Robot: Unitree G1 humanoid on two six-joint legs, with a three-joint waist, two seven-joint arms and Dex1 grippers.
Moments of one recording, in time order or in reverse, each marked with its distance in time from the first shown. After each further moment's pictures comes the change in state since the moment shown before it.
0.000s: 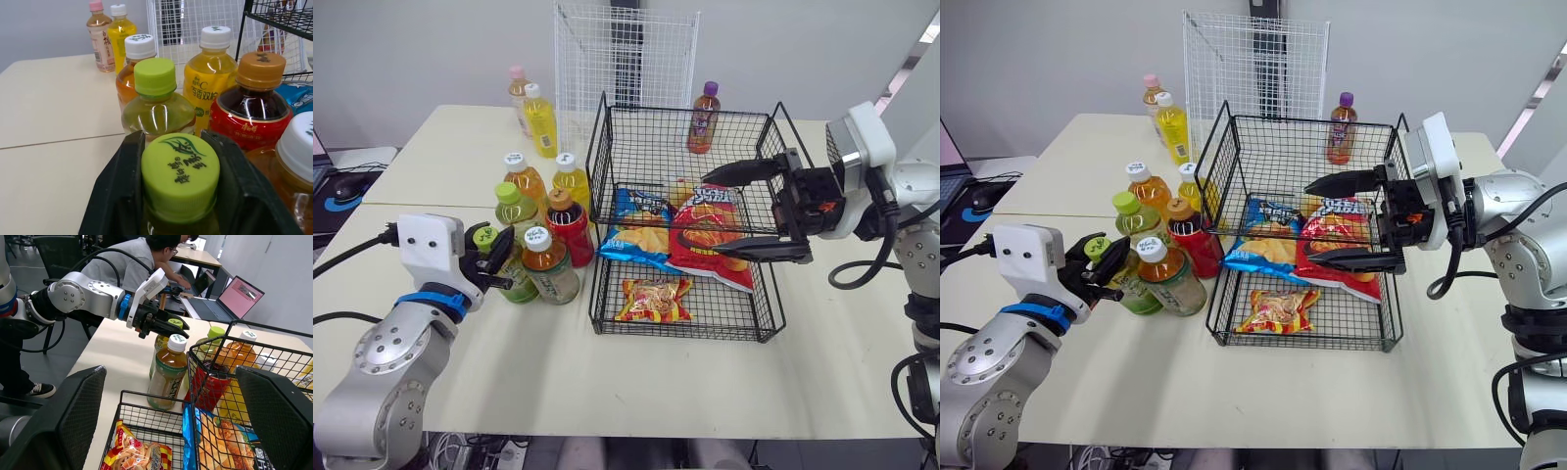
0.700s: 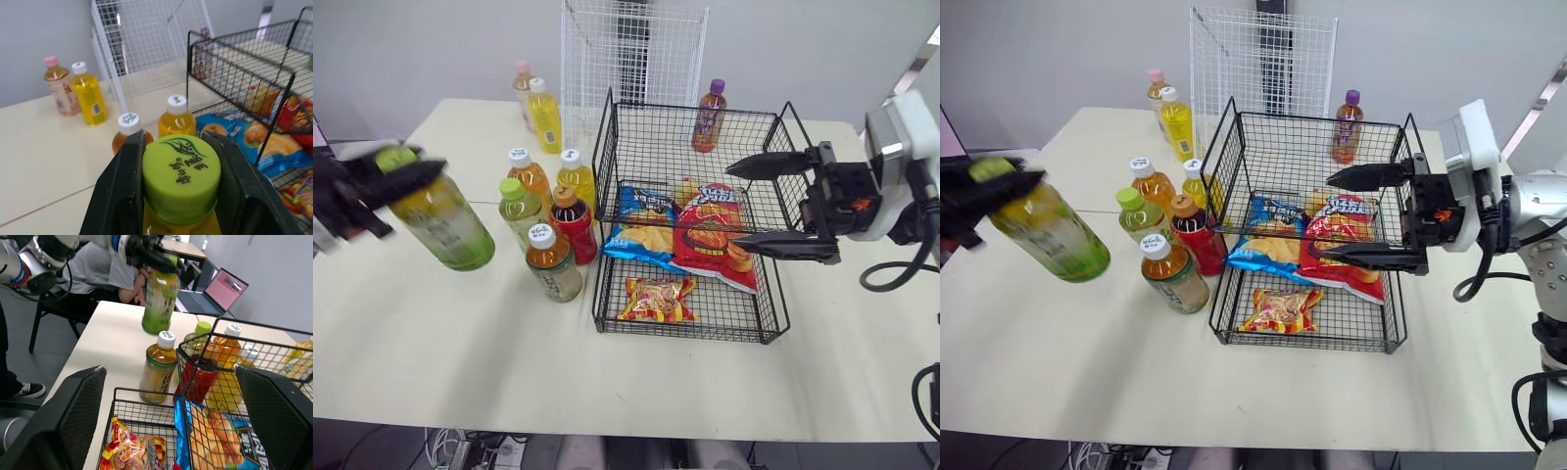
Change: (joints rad) left arm -0.315 0.713 0.368 0.431 -0.543 0.254 -0.489; right arm 0.074 -0.108 -0.147 -0.117 0.087 0.122 -0.083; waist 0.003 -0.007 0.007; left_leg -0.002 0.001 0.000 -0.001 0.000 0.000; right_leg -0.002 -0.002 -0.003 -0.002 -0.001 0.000
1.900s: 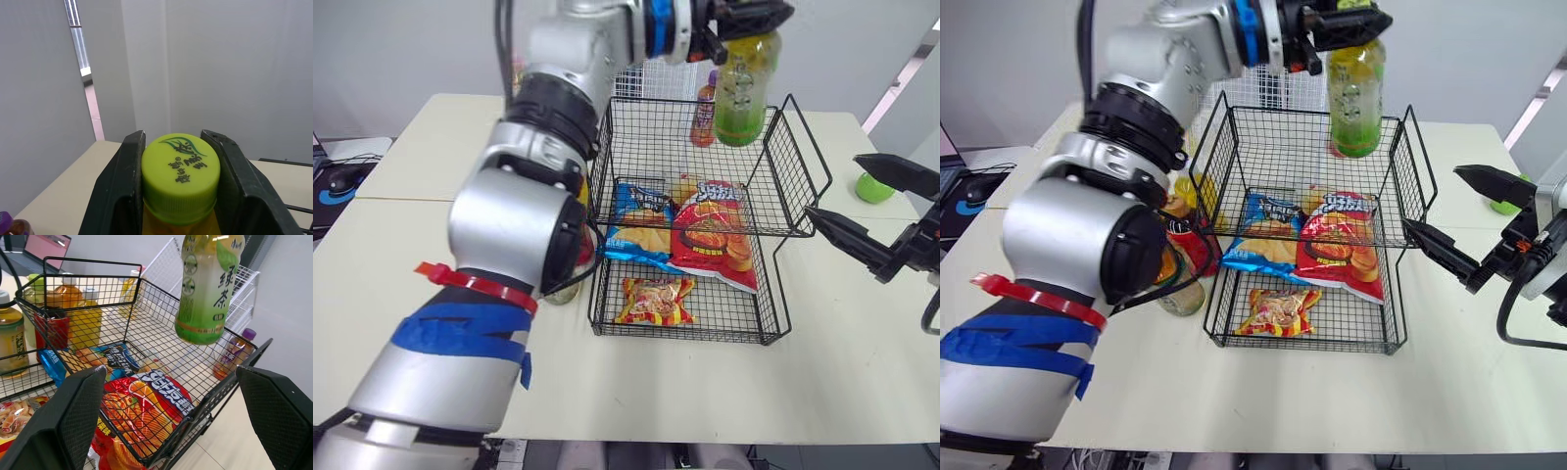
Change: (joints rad) left arm -1.475 -1.068 -0.824 1.468 0.768 -0.806 -0.356; right arm 0.565 -0.042 -0.547 -0.427 0.111 0.117 -0.652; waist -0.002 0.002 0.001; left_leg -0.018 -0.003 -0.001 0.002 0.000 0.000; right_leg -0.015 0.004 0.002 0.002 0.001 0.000
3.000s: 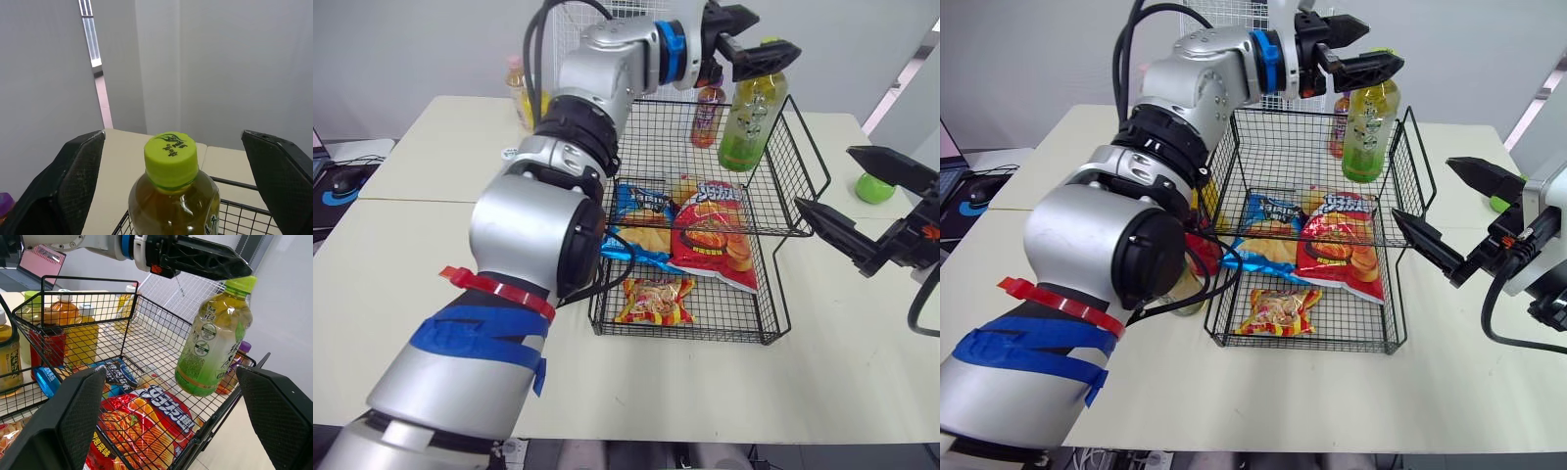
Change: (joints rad) left arm 0.002 -0.022 0.126 0.086 0.156 -0.054 -0.030; right arm -0.015 0.003 0.071 -0.009 0.029 -0.067 -0.096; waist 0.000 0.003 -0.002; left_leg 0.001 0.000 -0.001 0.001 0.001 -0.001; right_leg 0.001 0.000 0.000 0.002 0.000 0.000
